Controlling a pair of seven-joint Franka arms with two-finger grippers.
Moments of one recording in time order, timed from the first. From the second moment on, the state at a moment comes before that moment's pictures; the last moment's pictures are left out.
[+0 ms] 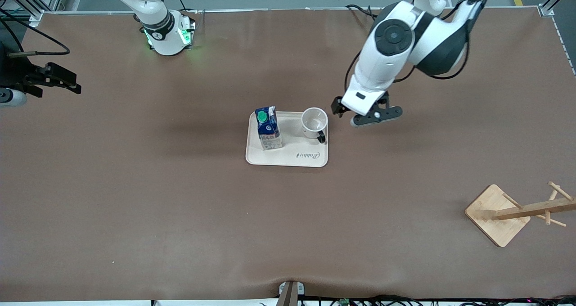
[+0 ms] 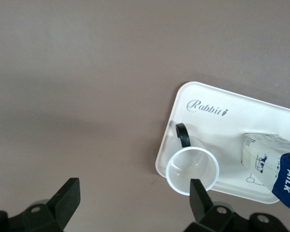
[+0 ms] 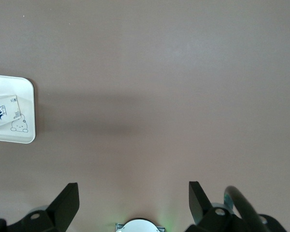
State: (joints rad) left arm -0.16 0.16 -0.48 -1.92 0.02 2.02 -0.89; right arm -0.03 -0.02 0.01 -1.58 0.03 1.43 -0.09
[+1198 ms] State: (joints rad) left arm -0.32 0.42 -0.48 -1.96 0.10 2.18 -1.36; right arm -0.03 0.05 0.01 -1.59 0.09 1.39 -0.09
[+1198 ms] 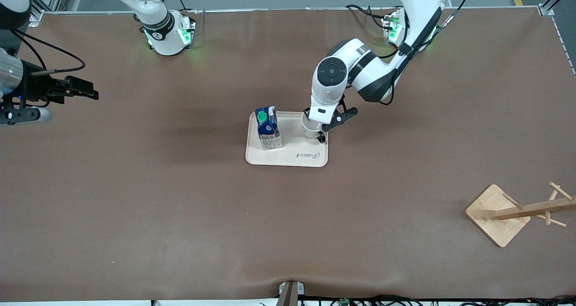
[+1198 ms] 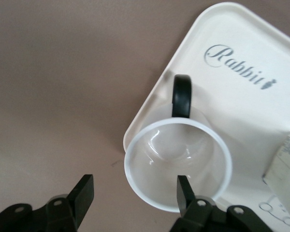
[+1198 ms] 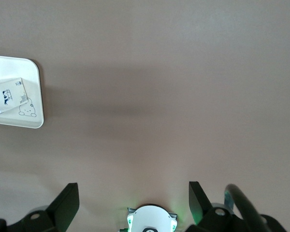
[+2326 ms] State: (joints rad) left arm -0.32 0.49 -0.48 -1.95 0.16 2.27 -1.43; right arm 0.18 0.07 0.03 -1.56 0.22 1.37 -0.03
